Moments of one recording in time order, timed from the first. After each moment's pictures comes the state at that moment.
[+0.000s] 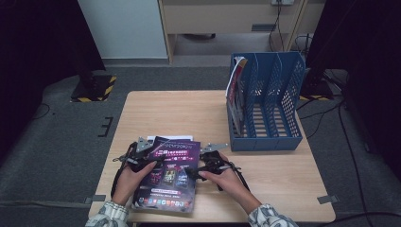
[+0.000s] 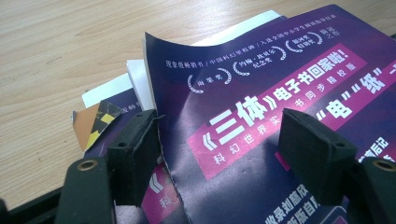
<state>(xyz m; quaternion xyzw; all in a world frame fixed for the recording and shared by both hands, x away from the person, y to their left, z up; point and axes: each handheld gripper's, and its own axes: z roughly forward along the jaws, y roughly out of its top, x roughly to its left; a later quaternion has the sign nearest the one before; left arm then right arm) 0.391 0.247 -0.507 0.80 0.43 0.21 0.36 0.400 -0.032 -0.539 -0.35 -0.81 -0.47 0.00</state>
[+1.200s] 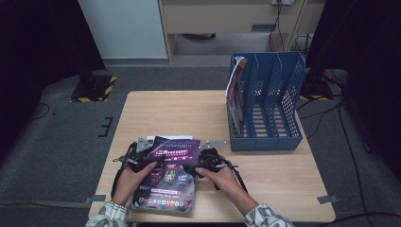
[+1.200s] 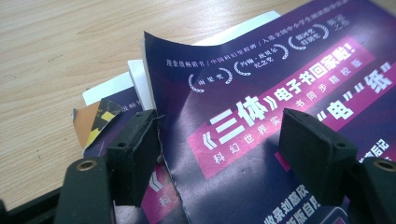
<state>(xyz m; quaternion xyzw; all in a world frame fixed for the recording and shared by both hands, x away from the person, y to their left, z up) 0.390 0.248 -0.508 0.79 0.44 0.21 0.36 0.403 -0.025 -0.529 -0.38 -0.80 -0.47 0.01</state>
